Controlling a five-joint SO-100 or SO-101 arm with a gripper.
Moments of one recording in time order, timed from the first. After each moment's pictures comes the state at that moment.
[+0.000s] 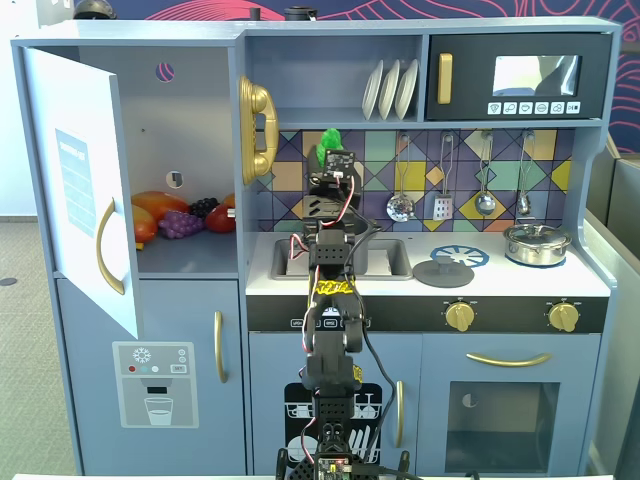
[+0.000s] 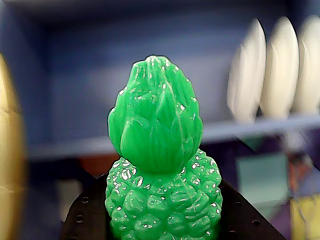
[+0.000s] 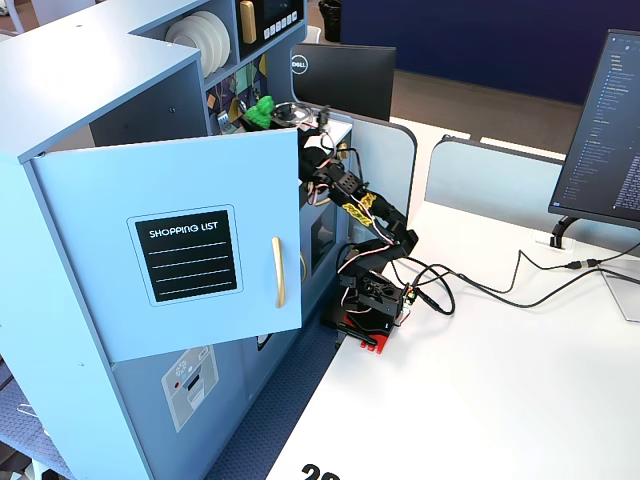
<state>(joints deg) 1.9 137.6 107.0 -2.3 -83.8</state>
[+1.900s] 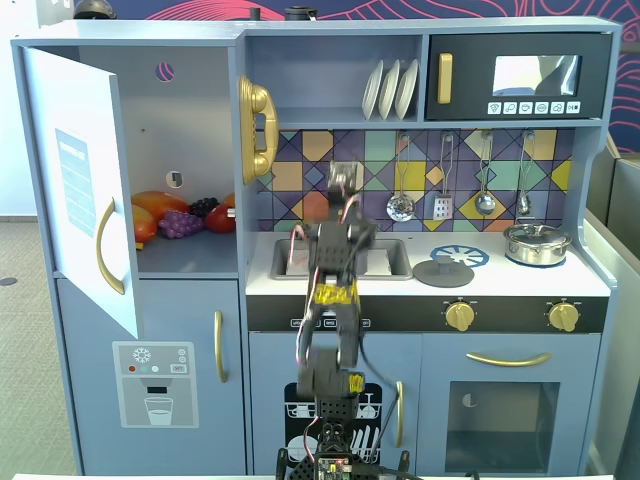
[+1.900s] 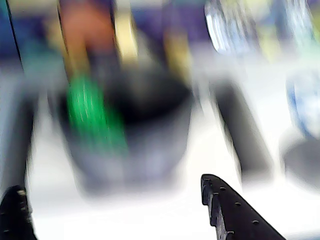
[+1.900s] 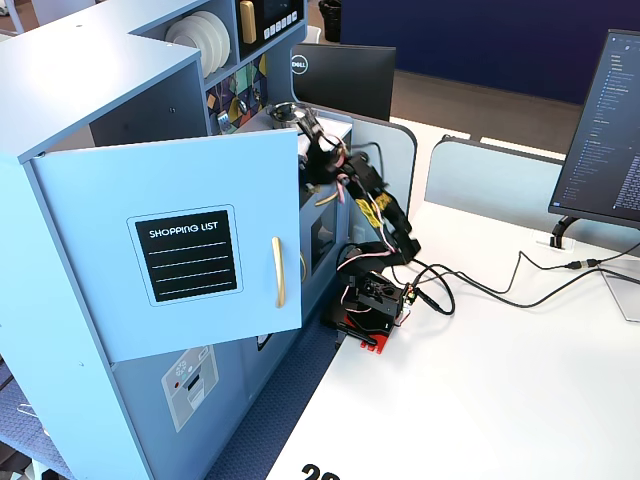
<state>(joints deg) 7.5 151.2 98.9 70.4 -95.5</state>
